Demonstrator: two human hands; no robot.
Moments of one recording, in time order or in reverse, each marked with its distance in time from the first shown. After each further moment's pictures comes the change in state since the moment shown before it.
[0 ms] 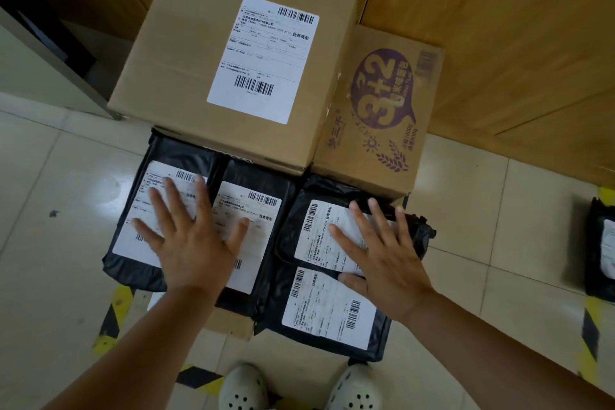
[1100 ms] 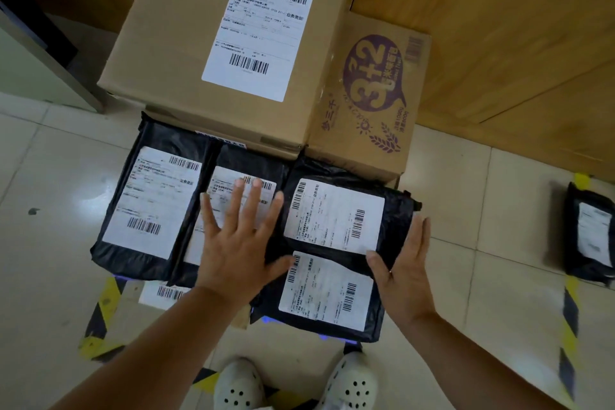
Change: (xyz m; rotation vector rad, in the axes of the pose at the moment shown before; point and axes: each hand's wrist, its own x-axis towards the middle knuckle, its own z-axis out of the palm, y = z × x) left_hand -0.029 0.018 0.018 0.155 -0.029 0.625; right_hand -0.045 -0.030 0.012 0.867 0.158 0.757
